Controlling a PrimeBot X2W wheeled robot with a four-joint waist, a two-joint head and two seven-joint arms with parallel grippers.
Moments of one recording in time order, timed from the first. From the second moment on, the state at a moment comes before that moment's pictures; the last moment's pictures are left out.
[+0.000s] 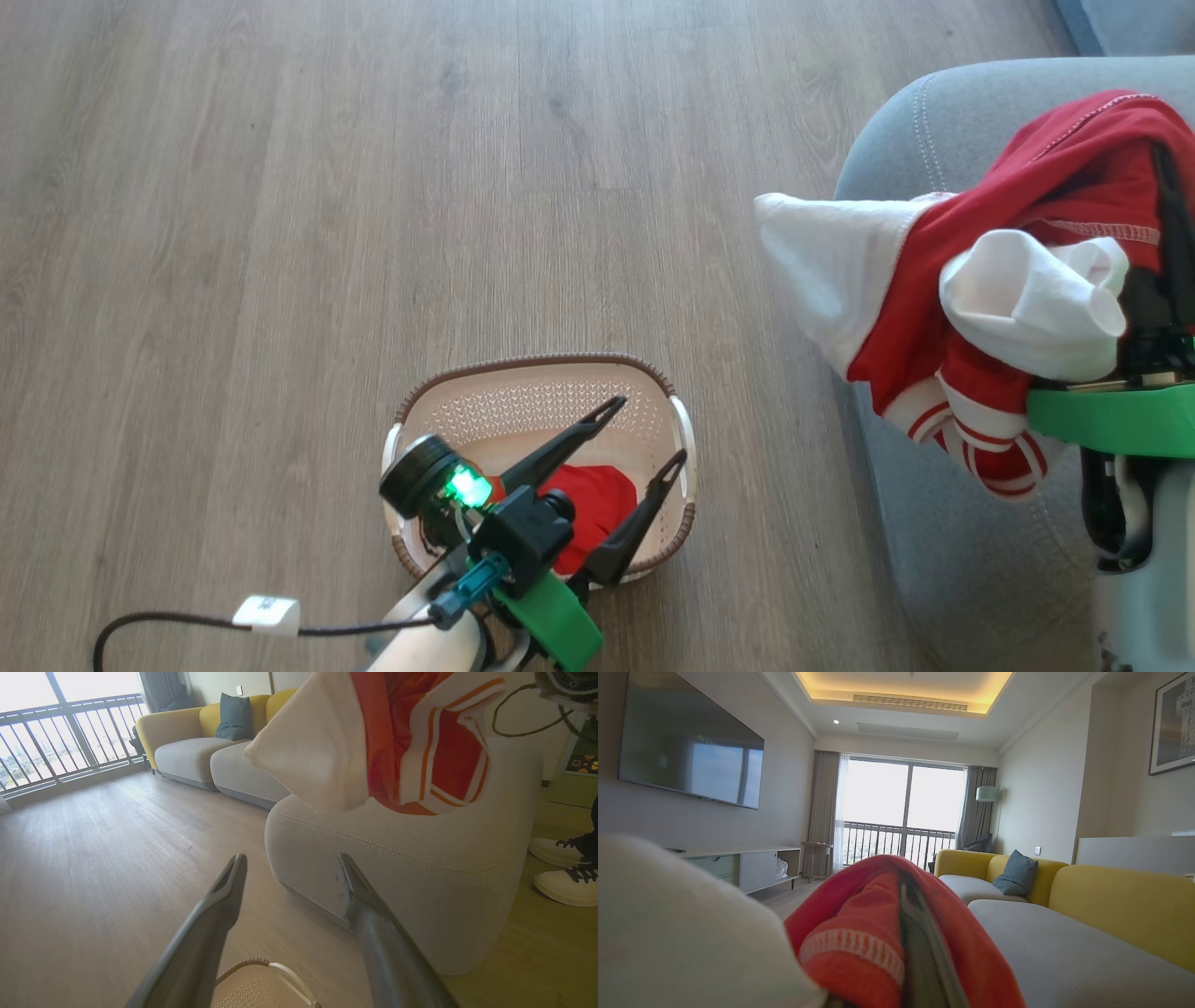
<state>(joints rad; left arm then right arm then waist) -0.18 0.10 -0.58 0.11 -0.05 -0.13 -0.26 -0.21 -0.09 -0.14 -0.15 0.06 0.13 -0.26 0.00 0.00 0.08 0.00</state>
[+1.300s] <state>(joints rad) -0.23 0.16 -0.59 0.10 -0.05 -0.13 -0.26 -0.24 -0.05 -0.27 -0.20 0.06 0.13 -0.26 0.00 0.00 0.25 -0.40</state>
